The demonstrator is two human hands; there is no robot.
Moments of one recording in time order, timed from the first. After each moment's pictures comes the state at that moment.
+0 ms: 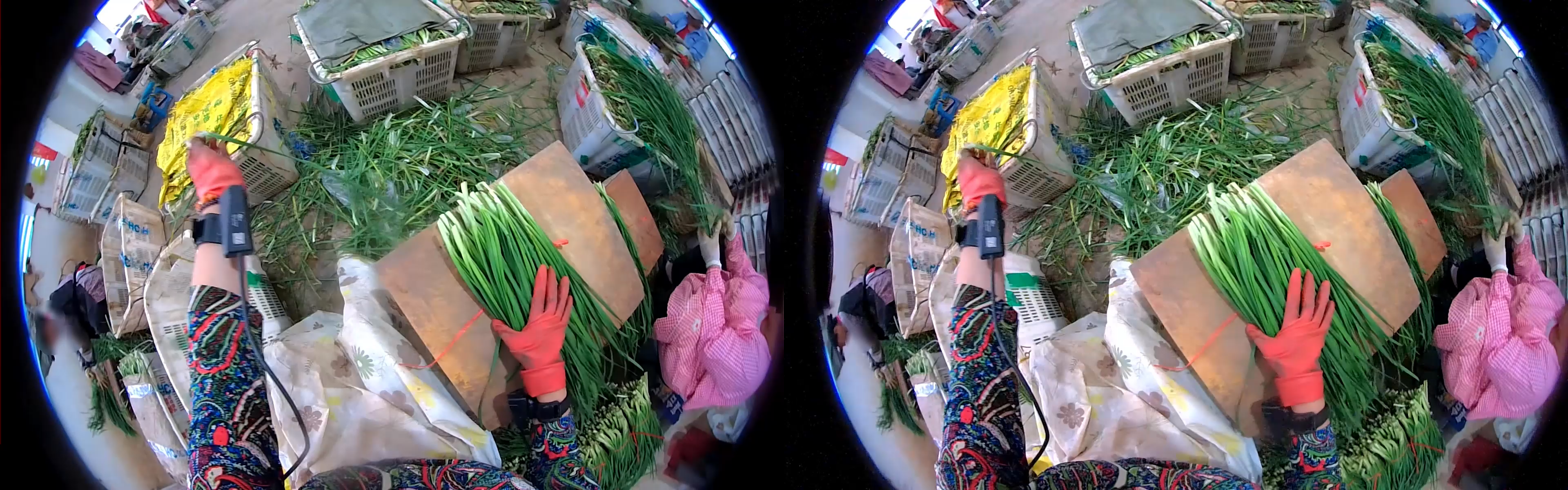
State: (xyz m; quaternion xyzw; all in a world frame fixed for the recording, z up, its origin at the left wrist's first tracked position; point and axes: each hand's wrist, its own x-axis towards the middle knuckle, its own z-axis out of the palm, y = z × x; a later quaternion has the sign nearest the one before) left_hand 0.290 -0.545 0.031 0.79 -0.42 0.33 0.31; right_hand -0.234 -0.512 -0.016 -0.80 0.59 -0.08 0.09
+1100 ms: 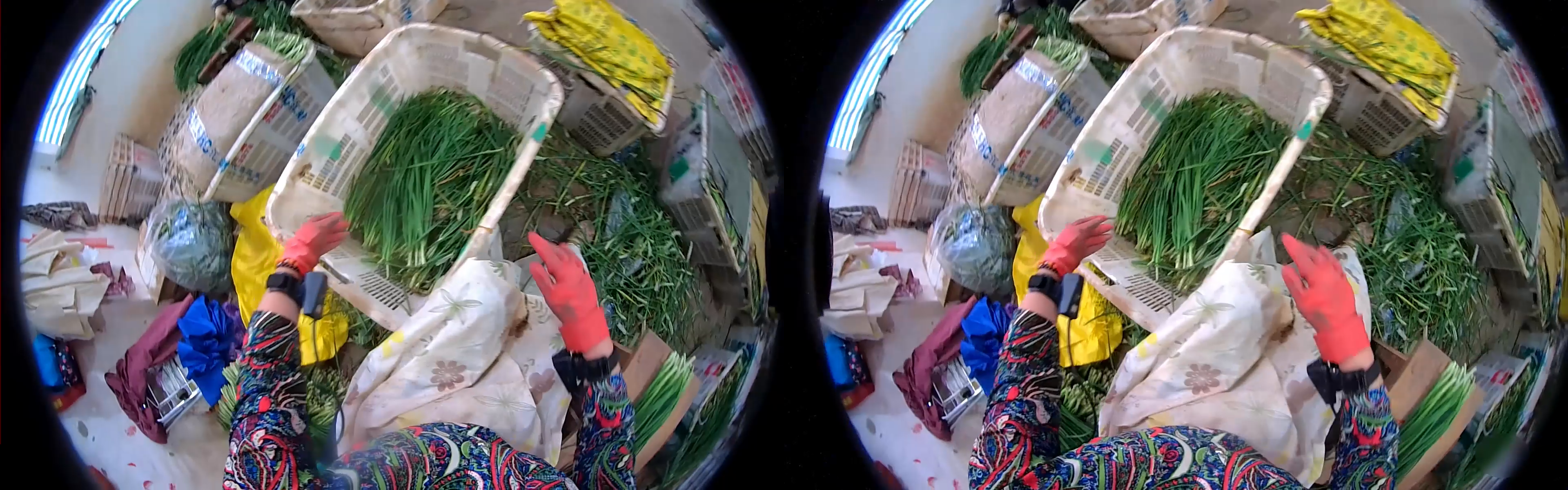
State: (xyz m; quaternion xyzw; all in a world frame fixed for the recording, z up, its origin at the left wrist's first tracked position) left_hand 0.233 0.122 -0.089 0.63 0.28 -0.29 0.66; right_hand 0.137 -0.321 -0.022 -0.94 -0.12 -0.02 0.32
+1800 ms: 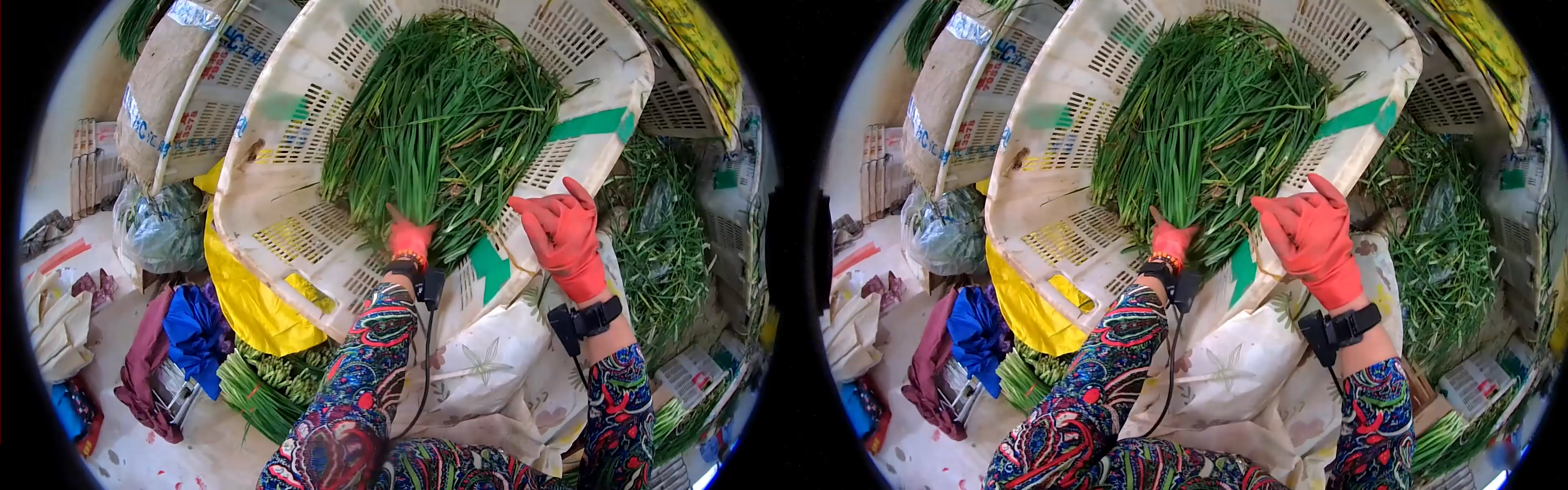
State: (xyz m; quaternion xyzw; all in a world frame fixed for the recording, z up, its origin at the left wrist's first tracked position) left_hand 0.241 -0.032 -0.310 0.85 0.37 -0.33 0.18; right_hand 0.288 -0.265 -0.135 -0.94 -0.23 -0.03 0.26
